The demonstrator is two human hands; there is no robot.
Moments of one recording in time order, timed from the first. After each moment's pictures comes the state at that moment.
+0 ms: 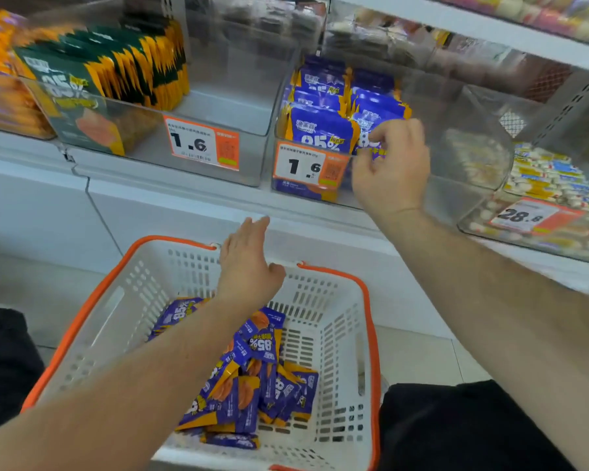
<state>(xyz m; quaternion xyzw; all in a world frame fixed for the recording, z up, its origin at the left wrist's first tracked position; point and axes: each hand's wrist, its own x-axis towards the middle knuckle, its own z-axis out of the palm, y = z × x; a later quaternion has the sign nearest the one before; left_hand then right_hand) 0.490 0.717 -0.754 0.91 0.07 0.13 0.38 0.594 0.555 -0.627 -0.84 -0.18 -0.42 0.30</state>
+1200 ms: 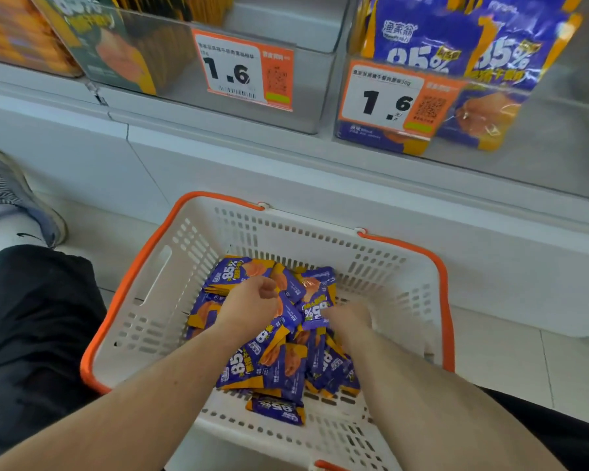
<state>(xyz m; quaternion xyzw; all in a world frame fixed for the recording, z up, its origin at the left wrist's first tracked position) 0.437 0.767 -0.846 0.83 0.28 -0.17 0.45 0.504 0.600 -0.911 -0.80 0.26 0.32 0.43</state>
